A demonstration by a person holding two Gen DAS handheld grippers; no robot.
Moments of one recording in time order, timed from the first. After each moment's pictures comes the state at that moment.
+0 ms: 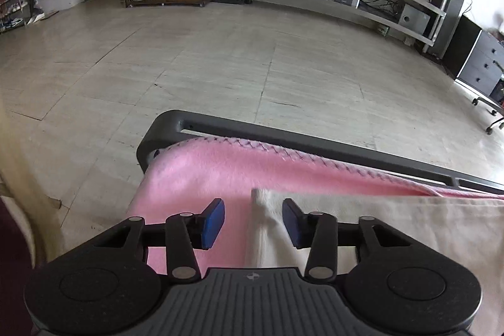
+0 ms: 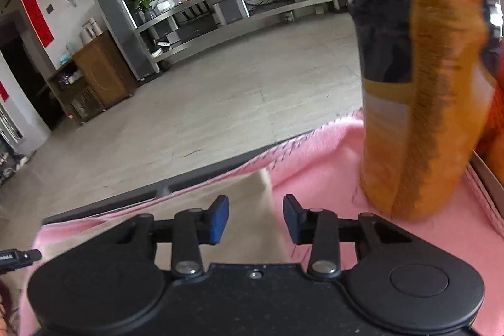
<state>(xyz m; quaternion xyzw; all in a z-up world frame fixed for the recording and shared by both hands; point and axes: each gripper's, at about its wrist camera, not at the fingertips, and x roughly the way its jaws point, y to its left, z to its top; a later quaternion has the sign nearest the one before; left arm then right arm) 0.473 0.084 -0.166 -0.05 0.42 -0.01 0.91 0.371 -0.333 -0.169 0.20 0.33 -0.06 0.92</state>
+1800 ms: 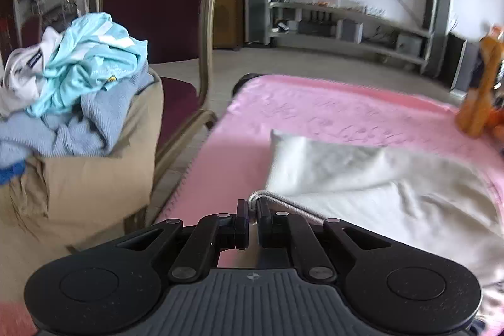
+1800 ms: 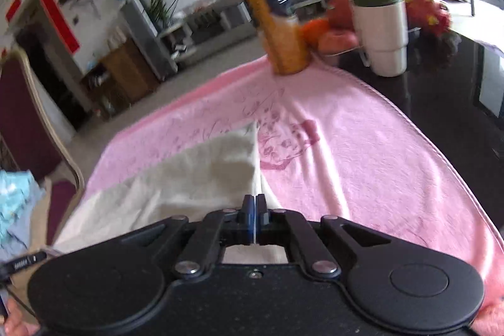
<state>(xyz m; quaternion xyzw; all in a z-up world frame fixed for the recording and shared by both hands) 0.043 0.083 -0.104 -0.01 0.33 0.04 0.94 -0.039 -0.315 -0.110 0.25 0.32 -0.05 0.91</state>
